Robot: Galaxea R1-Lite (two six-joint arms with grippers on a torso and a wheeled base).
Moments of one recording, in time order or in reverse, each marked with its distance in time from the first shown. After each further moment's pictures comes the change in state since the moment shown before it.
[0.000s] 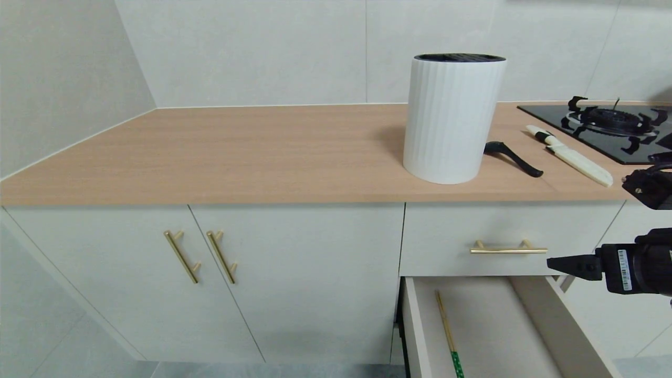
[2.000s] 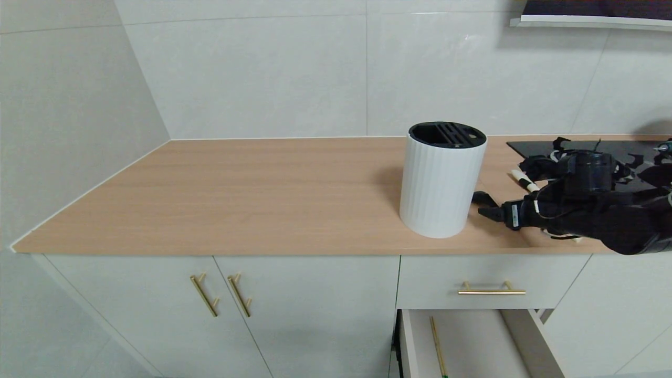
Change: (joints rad) left arm 0.000 0.000 0.000 0.000 0.000 0.000; right arm -0.223 0.710 -0.226 -0.734 0.274 -0.270
